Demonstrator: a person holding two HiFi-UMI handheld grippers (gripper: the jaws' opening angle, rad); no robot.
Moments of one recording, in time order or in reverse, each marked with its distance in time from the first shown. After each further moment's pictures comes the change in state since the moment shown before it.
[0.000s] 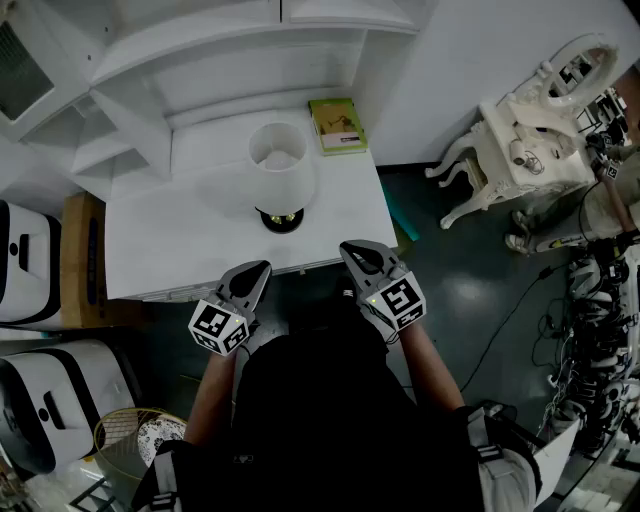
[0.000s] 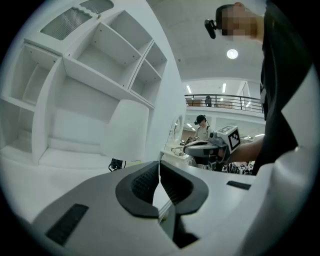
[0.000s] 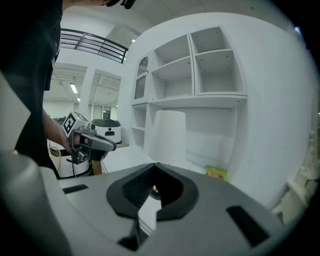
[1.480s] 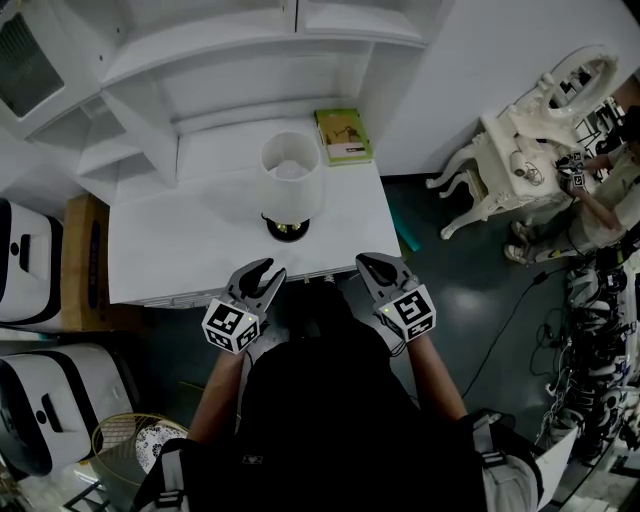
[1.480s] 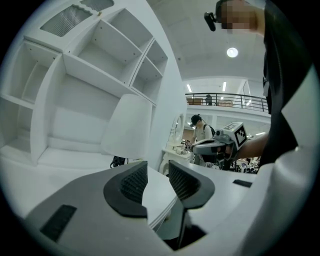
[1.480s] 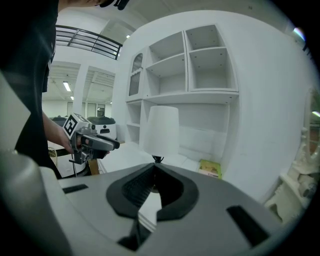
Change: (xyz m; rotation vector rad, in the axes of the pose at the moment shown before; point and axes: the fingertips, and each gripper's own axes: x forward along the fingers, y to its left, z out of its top) left arm 0.011 0.011 -0.012 0.004 0.012 0.012; right arm -0.013 -0.007 -0.016 0.032 0.048 -0.052
